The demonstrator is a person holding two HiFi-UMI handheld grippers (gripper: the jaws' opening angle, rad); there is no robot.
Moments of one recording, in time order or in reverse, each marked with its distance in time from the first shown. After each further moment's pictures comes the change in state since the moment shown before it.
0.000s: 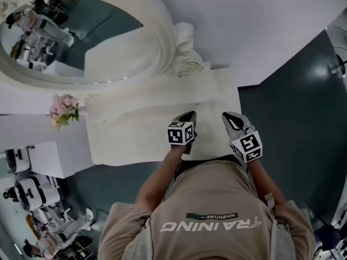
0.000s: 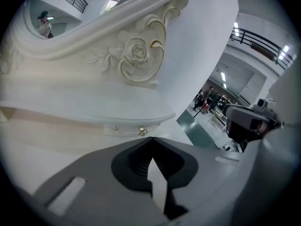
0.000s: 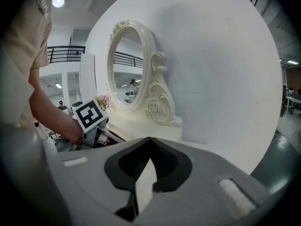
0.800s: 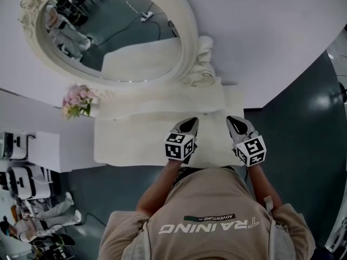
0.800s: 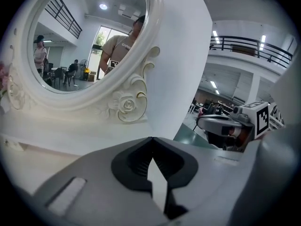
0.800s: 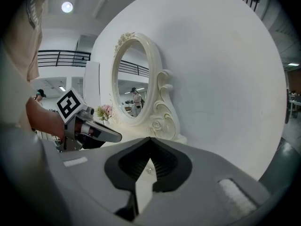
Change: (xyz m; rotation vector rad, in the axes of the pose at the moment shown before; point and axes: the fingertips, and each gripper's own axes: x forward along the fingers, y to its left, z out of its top) left arm -0.095 -0.032 0.063 0.128 -0.261 -0.005; right arm -0.006 0.011 0.057 -0.039 -0.117 0.019
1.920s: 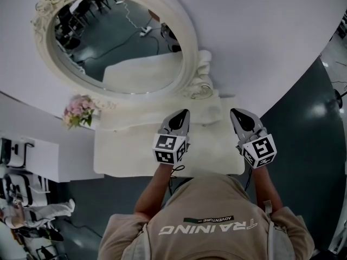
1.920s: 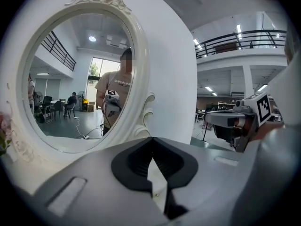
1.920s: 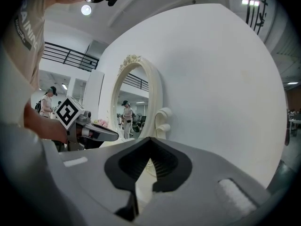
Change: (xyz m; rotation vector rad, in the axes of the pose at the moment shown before) left arm -0.047 0.003 0.120 0.198 -0.262 0.058; right arm -0.022 -0.008 0.122 -0.126 -0.201 -0.043
